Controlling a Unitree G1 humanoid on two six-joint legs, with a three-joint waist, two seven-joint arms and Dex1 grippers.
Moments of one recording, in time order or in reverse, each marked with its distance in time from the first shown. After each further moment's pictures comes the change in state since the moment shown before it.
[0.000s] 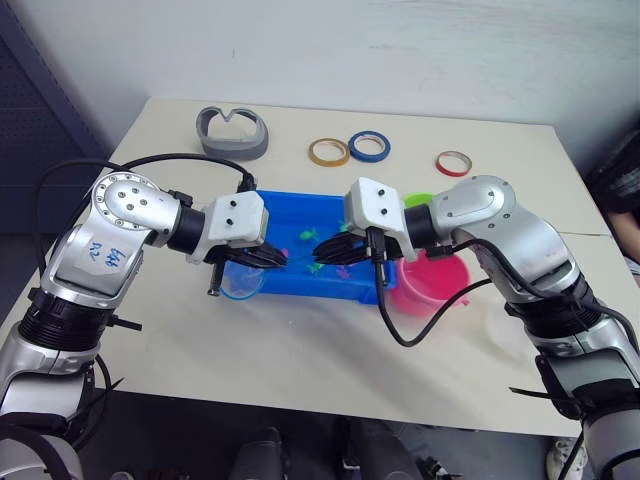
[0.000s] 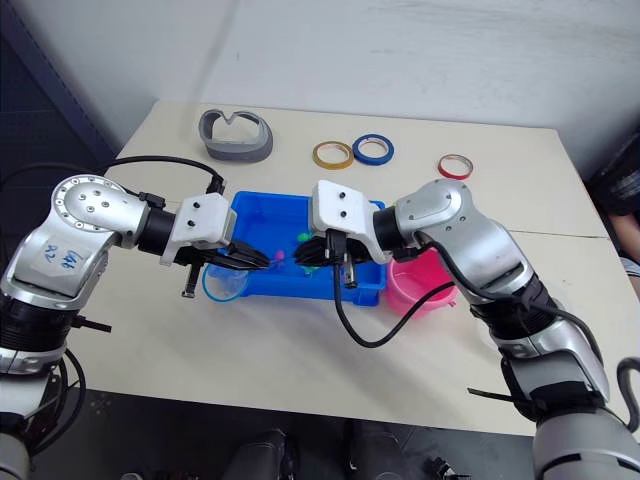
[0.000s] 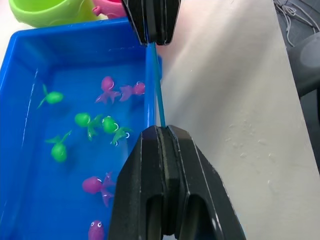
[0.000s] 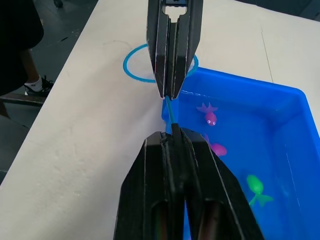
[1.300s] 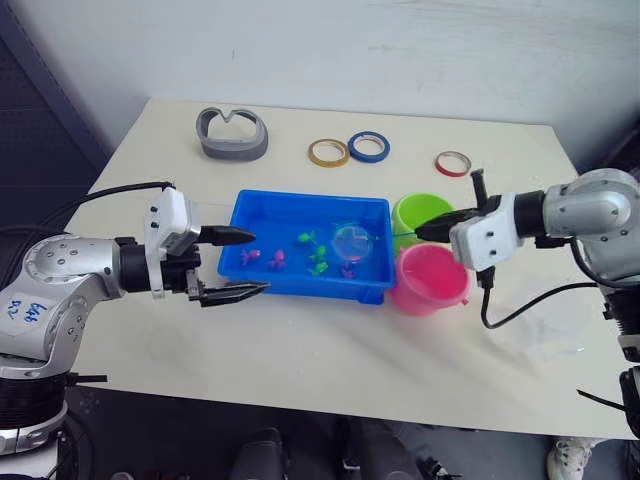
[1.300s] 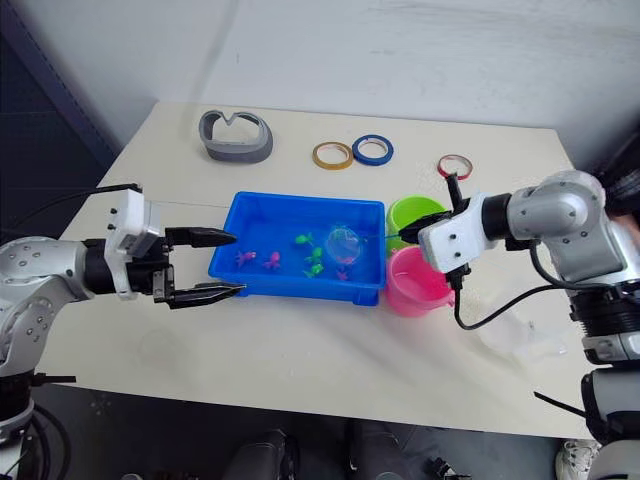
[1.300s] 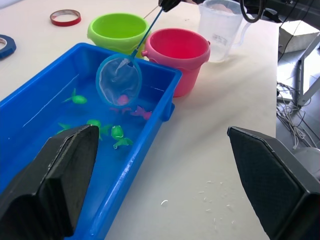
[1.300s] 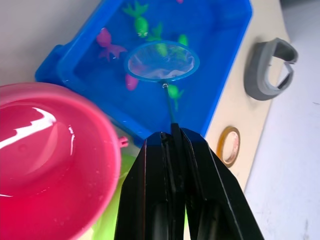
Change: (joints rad) left arm 0.392 -0.008 0.414 -0.232 -0.359 0.265 0.246; right arm 0.125 -0.310 -0.141 0.446 -0.424 -1.215 0.054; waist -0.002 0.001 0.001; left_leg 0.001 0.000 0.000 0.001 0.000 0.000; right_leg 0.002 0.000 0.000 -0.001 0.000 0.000
